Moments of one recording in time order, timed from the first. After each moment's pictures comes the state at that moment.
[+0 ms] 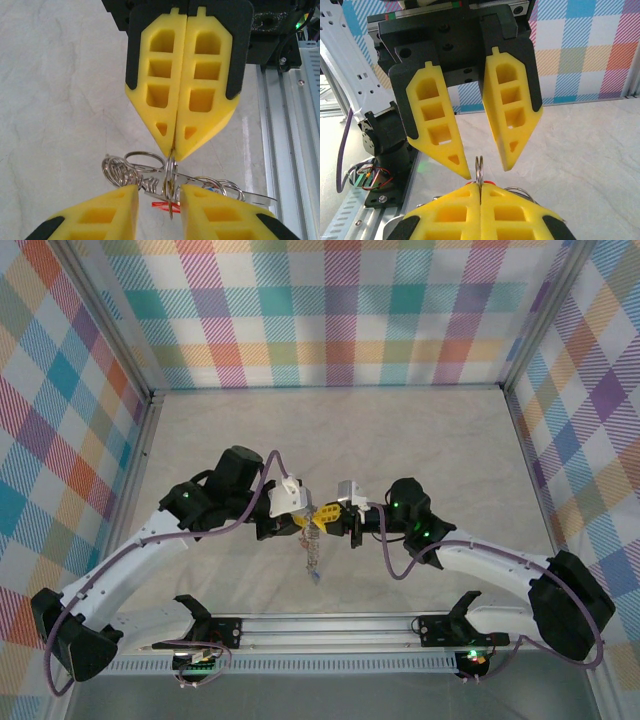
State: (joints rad) left arm -0.66 1.10 1.08 -0.79 0.50 0.62; right arm 0.79 1.19 0.56 0.54 -0.73 -0.03
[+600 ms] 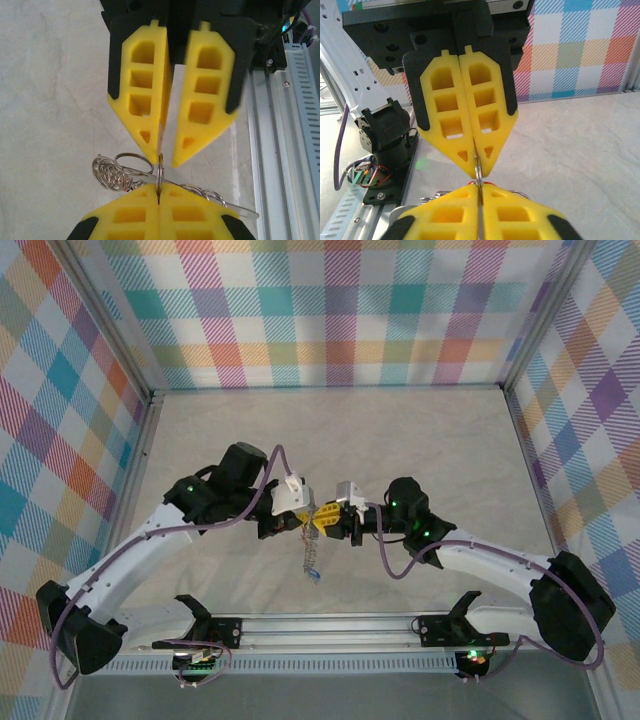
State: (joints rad) left arm -0.65 1.16 1.14 -0.85 0.53 0.63; right arm 0.79 1.19 0.57 0.45 -0.71 -0.07
